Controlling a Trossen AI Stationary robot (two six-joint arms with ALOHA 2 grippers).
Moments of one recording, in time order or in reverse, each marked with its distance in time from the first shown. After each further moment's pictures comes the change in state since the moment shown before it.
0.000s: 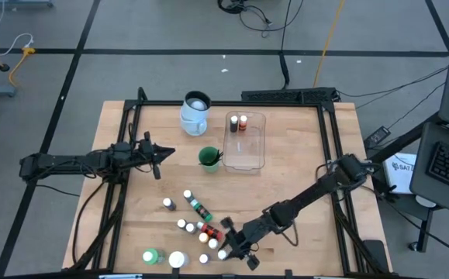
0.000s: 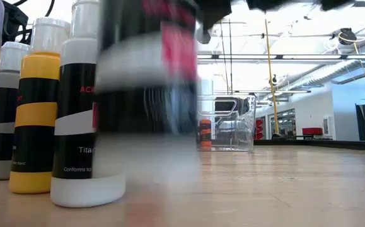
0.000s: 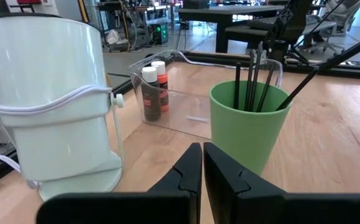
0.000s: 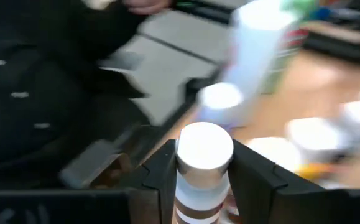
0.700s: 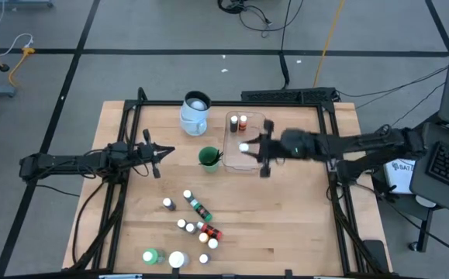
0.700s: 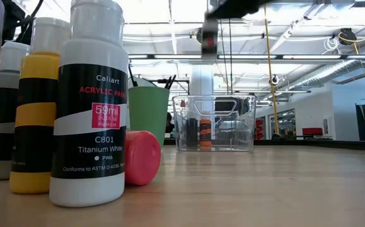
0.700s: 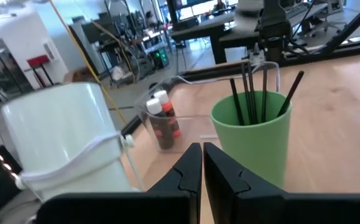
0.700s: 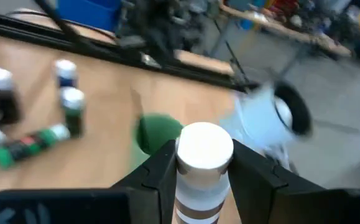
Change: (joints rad) left arm 0.000 0.000 0.000 0.083 0.011 0.283; right arm -0.522 -0.763 -0.240 -0.457 0.275 -0.223
